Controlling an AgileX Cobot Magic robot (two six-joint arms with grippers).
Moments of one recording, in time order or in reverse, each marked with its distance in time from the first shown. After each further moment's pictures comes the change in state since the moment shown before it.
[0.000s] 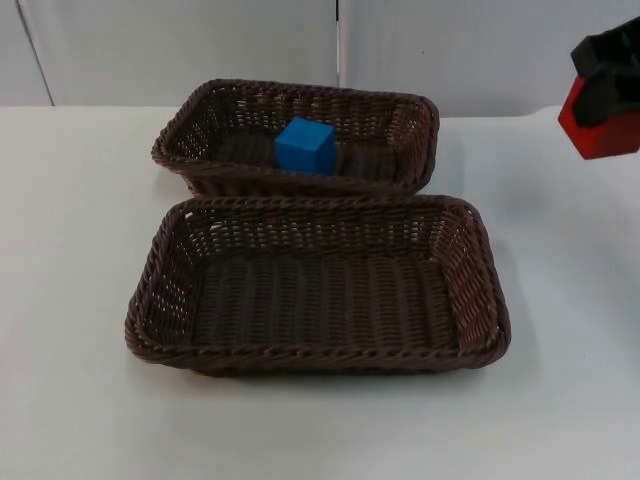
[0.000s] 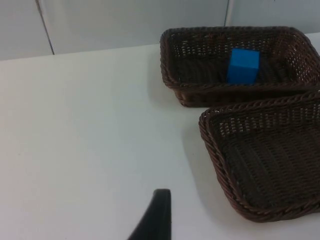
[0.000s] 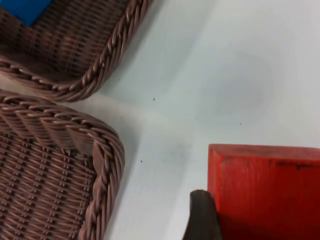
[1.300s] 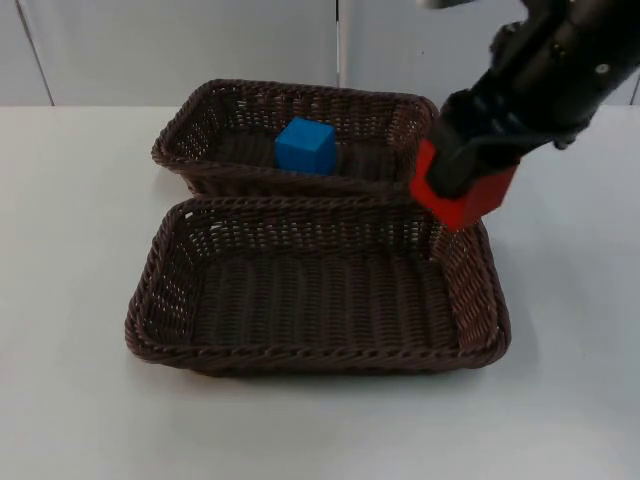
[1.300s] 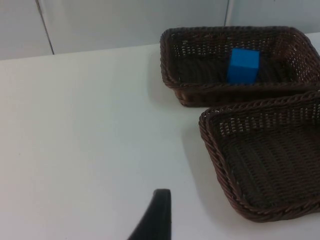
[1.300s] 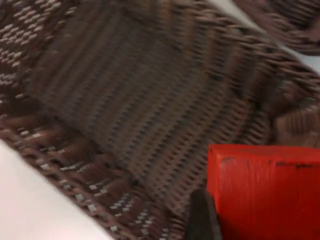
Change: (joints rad) right arm 0.336 0.000 0.000 0.004 0.083 -0.072; left arm 0.000 0.000 0.000 0.000 0.000 0.000
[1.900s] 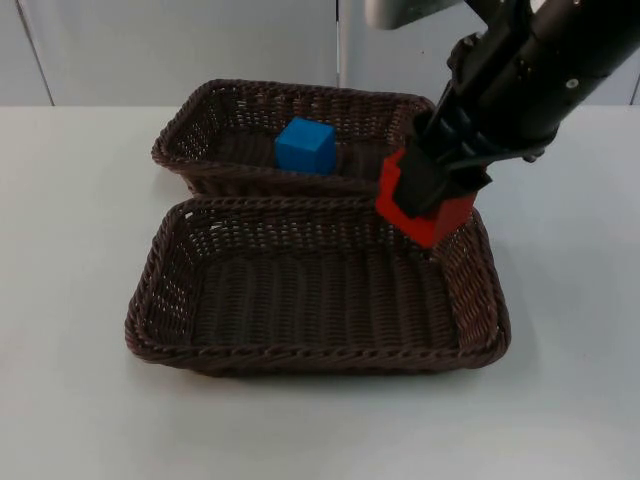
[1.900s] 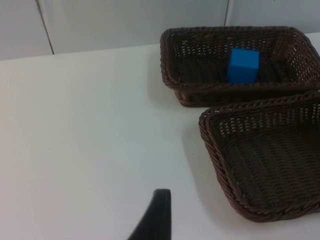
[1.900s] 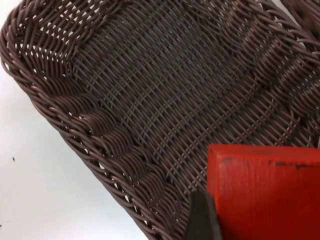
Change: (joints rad) right arm 0.065 0.000 0.000 0.000 0.001 -0.070; left arm 0.000 0.000 0.000 0.000 0.000 0.000
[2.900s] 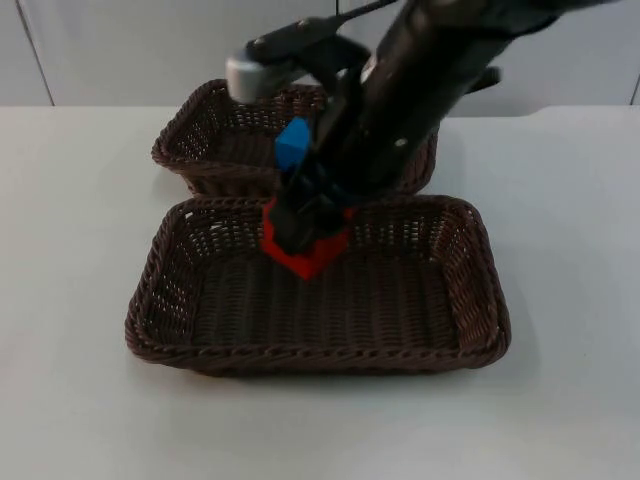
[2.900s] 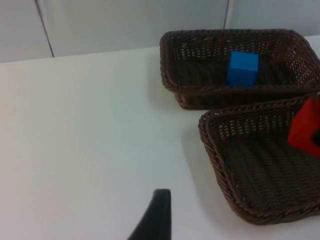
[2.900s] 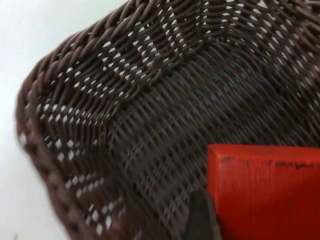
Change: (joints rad) right arm 0.078 0.382 -0.343 0.099 -0.008 -0.131; left arm 0.000 0.000 0.000 0.000 -0.008 0.000
